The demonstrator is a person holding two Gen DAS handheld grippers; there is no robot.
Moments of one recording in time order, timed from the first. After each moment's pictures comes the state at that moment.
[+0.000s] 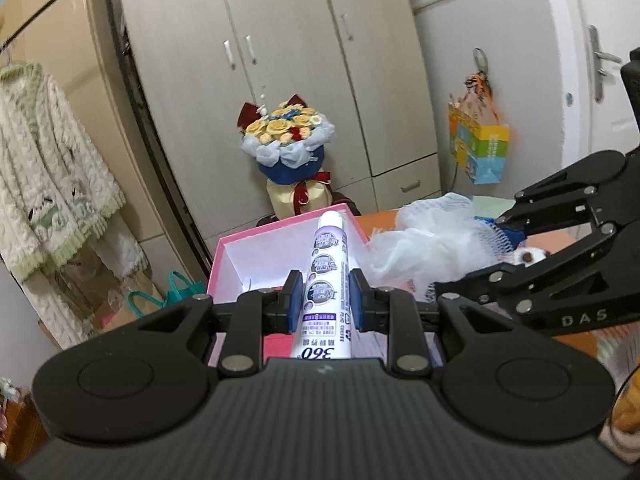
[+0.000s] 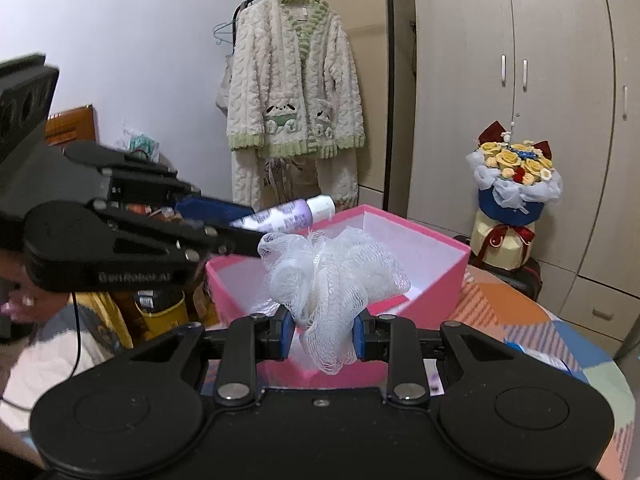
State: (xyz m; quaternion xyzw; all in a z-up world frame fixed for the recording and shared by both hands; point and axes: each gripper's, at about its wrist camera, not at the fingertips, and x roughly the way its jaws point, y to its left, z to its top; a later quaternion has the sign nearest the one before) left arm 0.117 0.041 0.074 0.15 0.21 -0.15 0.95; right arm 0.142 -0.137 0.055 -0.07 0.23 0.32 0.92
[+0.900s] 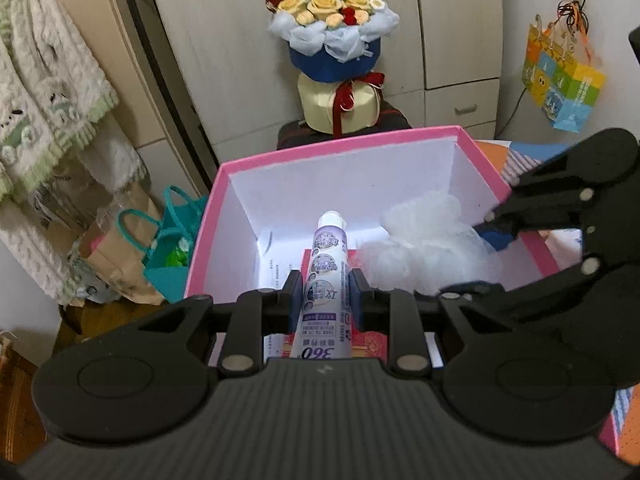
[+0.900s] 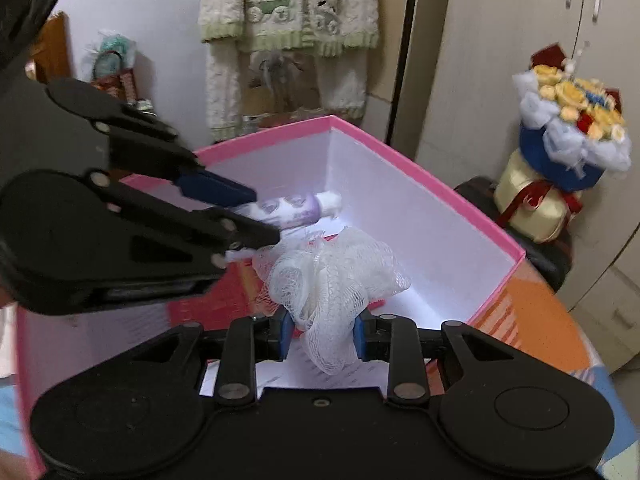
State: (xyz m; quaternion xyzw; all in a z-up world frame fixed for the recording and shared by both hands) left arm 0.311 0.053 -0.006 0.12 0.36 -0.10 0.92; right arm 0.323 -0.072 -0.023 -0.20 0.34 0.32 0.86
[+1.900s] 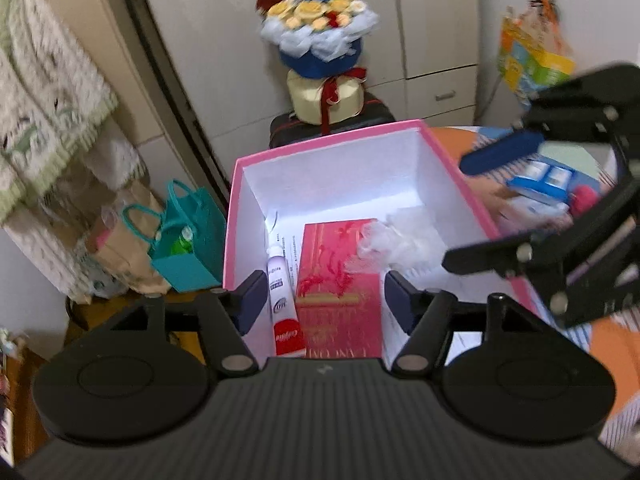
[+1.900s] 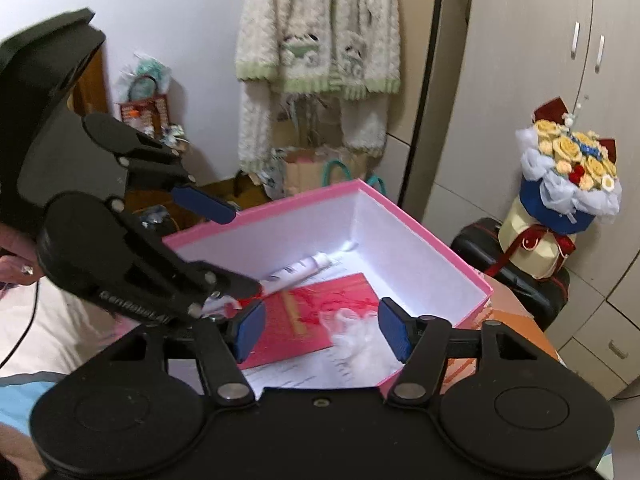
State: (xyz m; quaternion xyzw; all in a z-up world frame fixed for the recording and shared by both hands) left arm 0.248 0.066 0.050 0.15 0.37 -0.12 0.91; right arm 0.258 -0.096 0.057 -0.16 0.30 0.37 0.87
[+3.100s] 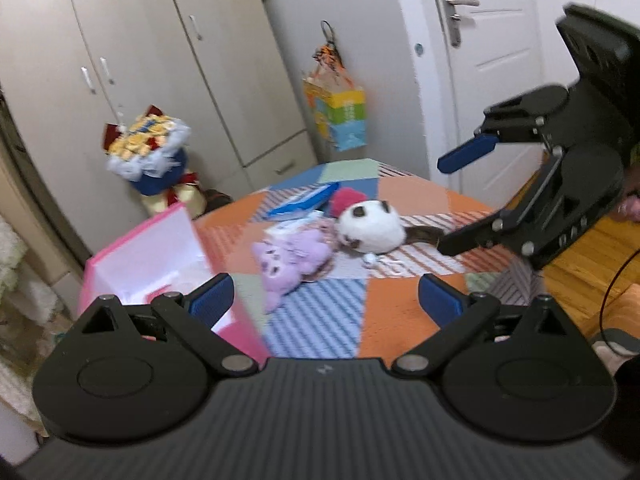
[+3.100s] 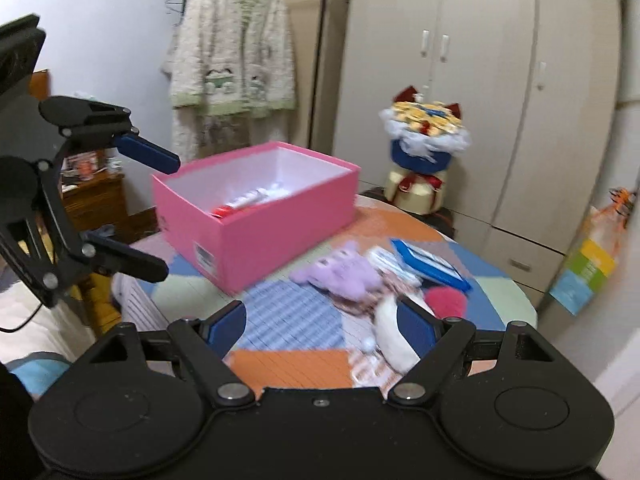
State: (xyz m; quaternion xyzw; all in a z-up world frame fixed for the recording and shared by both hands) left arm 0.042 -0.041 0.045 0.22 0.23 -0.33 0.89; right arm 0.024 -0.247 0.014 -0.10 0.26 0.21 0.94
